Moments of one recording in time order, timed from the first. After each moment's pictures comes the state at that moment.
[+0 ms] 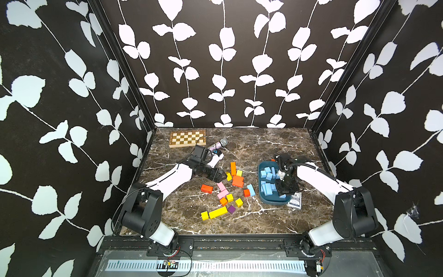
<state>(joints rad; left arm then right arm) -0.45 1.53 1.00 -0.45 0.49 0.07 0.33 1.51 1.04 -1.12 -0.01 0.31</state>
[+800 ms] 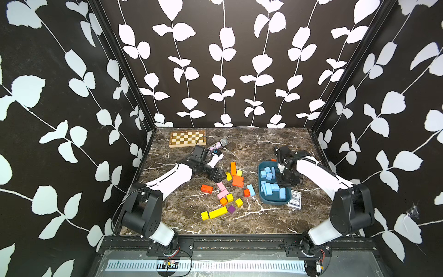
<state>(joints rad) -0.45 1.53 1.00 -0.45 0.46 0.08 0.36 1.54 1.20 -1.16 0.05 0.26</state>
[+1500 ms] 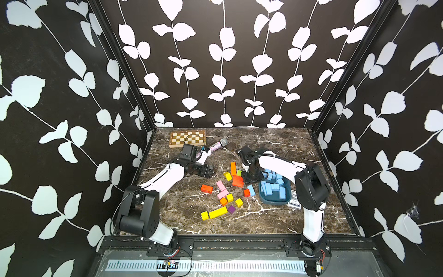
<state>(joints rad) -0.30 1.50 0.97 -0.45 0.41 0.08 0.67 1.99 1.52 -1.08 -0.07 0.35</state>
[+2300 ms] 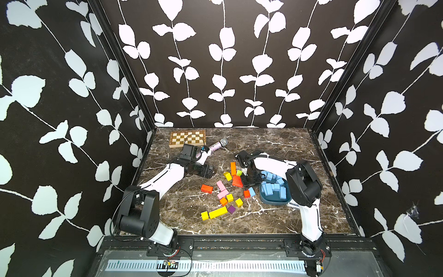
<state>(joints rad) -0.30 1.50 0.97 -0.45 0.41 0.08 0.67 2.07 1.52 -1.07 -0.09 0.37</state>
